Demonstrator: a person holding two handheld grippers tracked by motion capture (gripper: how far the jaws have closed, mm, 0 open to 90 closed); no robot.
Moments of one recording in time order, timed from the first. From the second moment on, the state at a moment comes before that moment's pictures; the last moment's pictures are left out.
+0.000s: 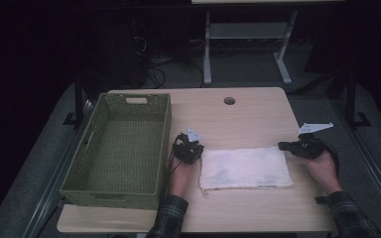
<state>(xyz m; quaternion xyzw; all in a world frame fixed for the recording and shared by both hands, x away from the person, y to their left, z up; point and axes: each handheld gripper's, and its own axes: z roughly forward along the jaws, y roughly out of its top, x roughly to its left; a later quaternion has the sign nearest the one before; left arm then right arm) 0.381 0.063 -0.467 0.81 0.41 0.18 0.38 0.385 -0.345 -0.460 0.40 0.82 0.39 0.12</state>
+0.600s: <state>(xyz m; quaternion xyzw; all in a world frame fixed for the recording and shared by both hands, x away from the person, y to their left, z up) 0.368 0.065 -0.442 0.79 0.38 0.18 0.44 0.371 -0.364 -0.442 0.39 0.81 0.42 0.15</state>
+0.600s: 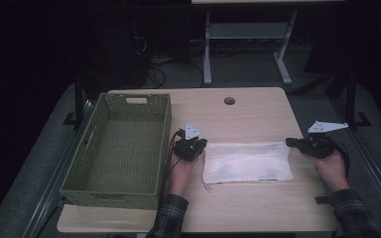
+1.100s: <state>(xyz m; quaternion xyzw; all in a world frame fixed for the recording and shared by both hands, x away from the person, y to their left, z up) 0.334 0.070 -0.438 0.80 0.37 0.18 0.43 0.344 -0.361 -0.440 0.37 0.82 0.42 0.14</state>
